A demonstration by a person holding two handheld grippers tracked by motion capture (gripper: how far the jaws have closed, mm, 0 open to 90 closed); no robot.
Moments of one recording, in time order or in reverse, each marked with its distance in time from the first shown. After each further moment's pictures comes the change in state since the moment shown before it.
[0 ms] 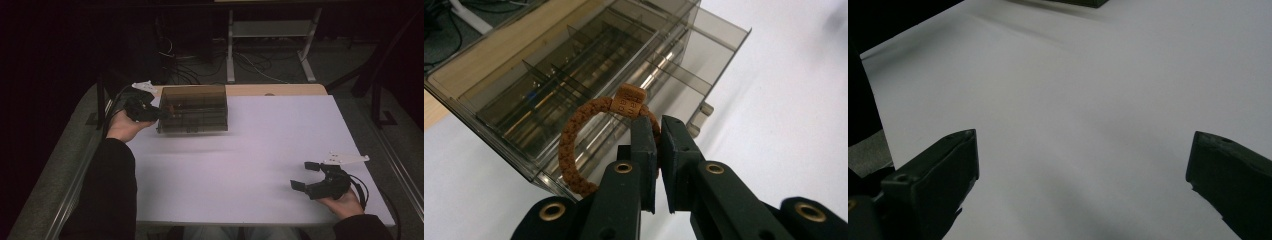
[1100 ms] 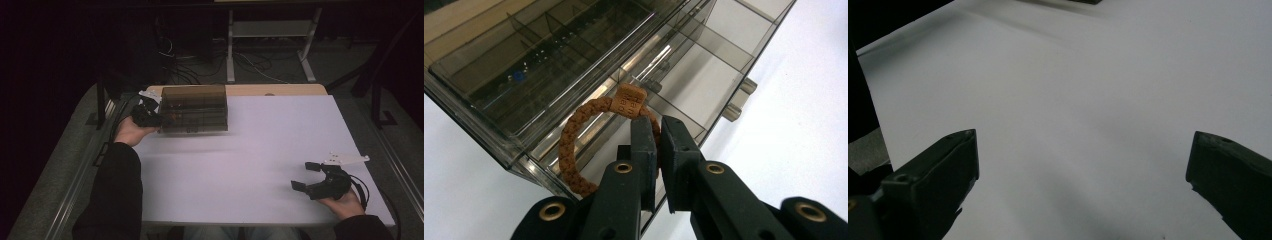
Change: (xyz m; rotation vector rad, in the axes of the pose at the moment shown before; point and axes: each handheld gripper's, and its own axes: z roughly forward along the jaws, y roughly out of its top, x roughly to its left) left arm 0.016 -0.026 0.038 0.050 -0.024 -0.065; right arm -0.001 -0.001 -0.001 0.011 -0.006 -0.003
